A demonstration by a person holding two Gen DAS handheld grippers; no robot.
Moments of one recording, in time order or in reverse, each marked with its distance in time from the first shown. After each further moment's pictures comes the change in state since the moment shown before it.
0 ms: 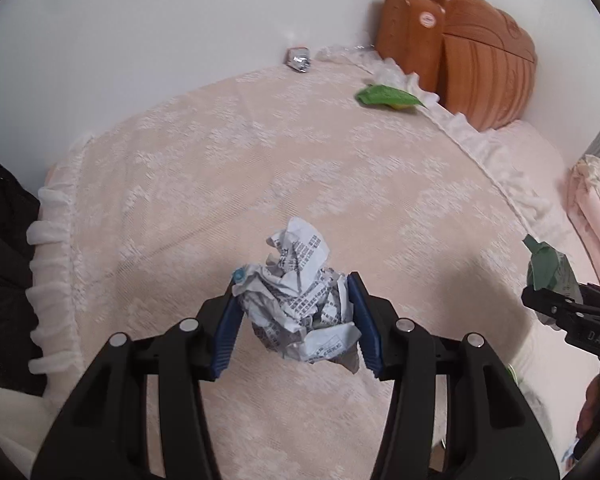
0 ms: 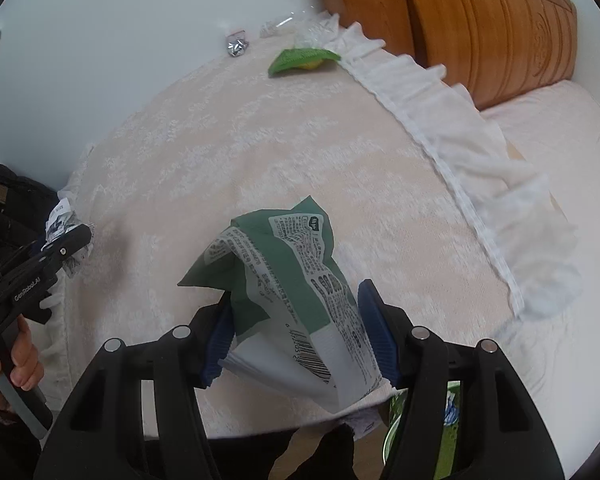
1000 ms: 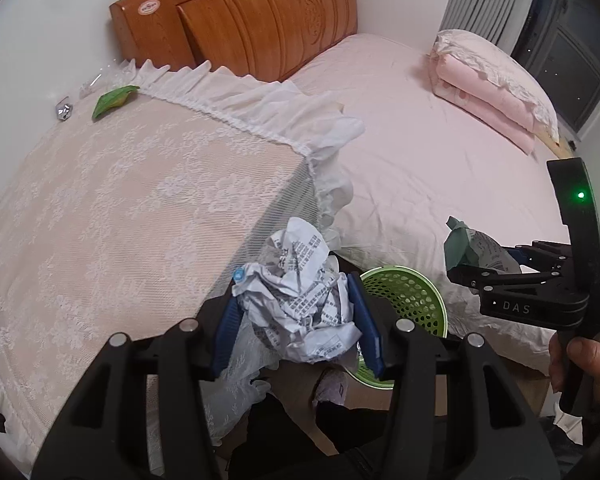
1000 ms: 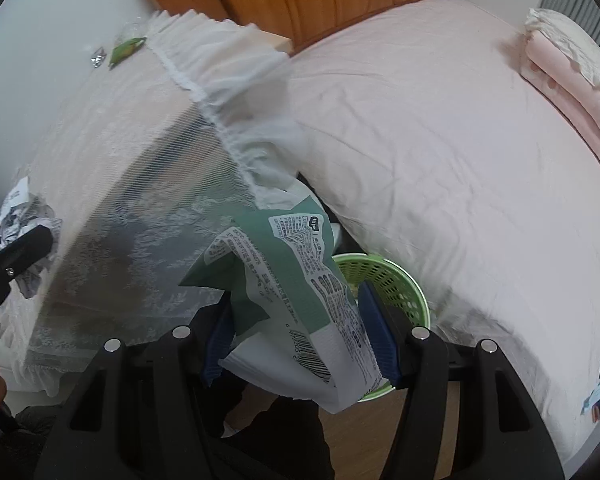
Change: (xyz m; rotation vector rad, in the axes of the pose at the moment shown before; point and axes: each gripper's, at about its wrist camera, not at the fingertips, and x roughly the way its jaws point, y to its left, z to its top) left arm -0.042 -0.251 -0.101 0.475 0.046 -0.274; right arm -0.075 -0.179 -0.170 0.275 0.042 -0.207
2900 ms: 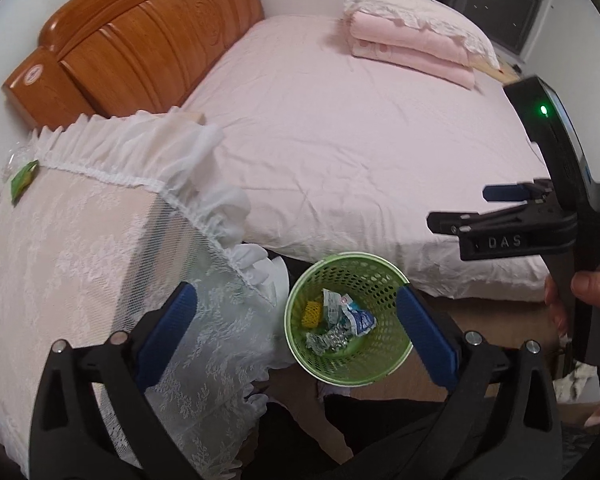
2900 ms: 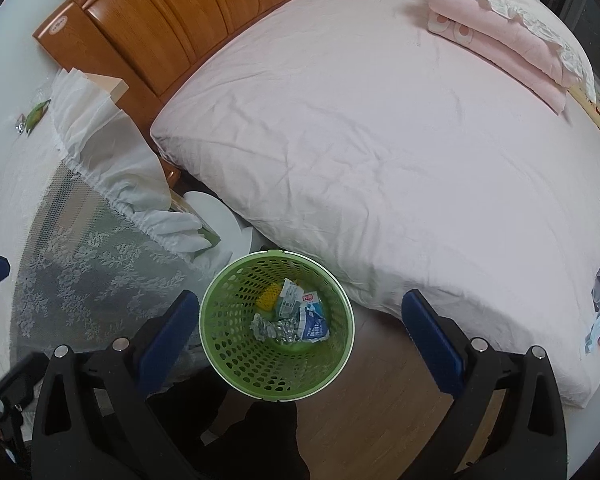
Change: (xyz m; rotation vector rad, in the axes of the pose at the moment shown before) left arm 0.026 -0.091 0.018 0.250 0.022 -0.094; right arm -0.009 -0.115 -0.021 0.219 -0.042 -0.105
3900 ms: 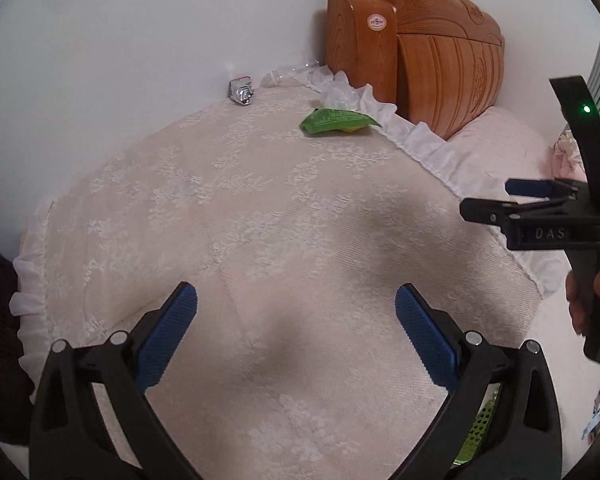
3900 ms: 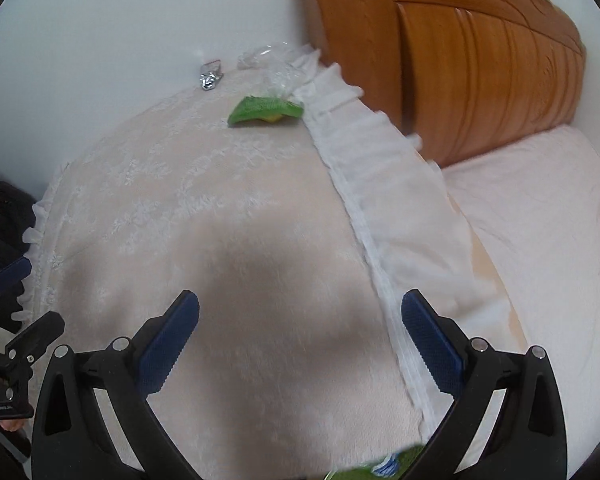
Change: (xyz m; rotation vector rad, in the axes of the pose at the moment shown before) left arm -0.066 0.360 -0.069 -0.594 -0.094 0.371; right arm 0.027 0.413 0.165 -0.668 -0.109 0.281
